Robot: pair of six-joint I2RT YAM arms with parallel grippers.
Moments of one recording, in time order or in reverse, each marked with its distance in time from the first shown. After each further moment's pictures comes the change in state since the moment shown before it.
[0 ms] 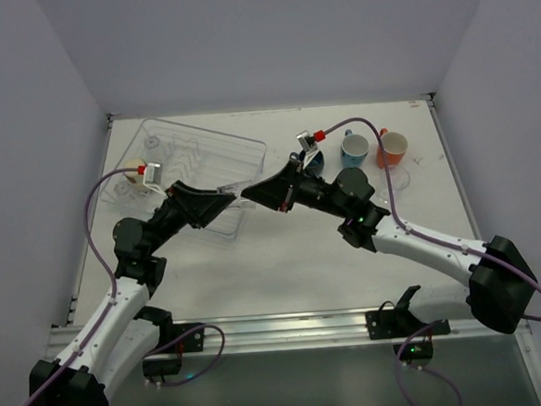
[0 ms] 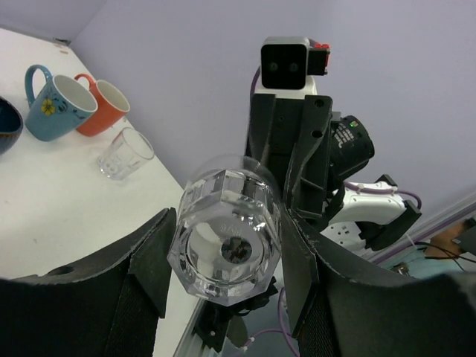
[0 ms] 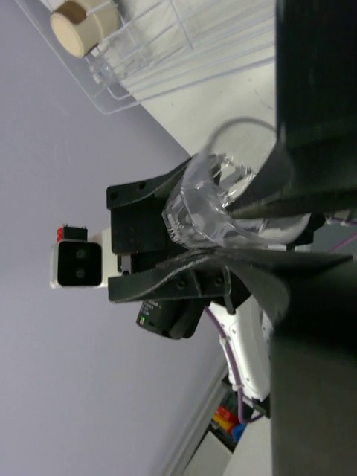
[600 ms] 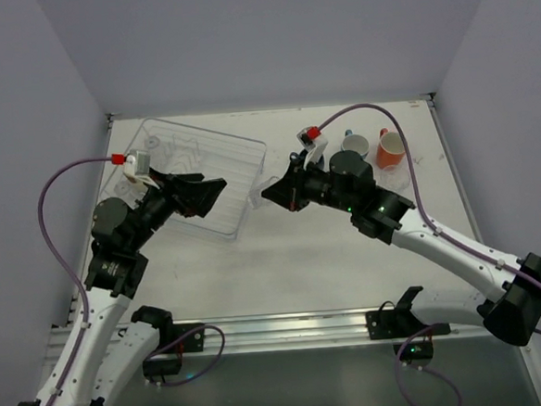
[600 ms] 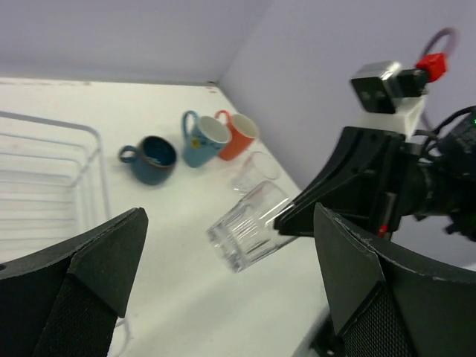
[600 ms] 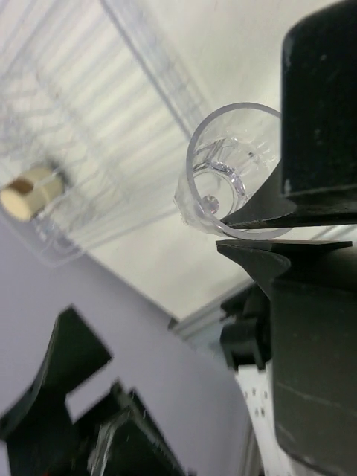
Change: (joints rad) left arm 0.002 -0.101 0.311 -0.660 -0.203 0.493; right arm -0.006 -0.092 0.189 -0.687 0.164 -0.330
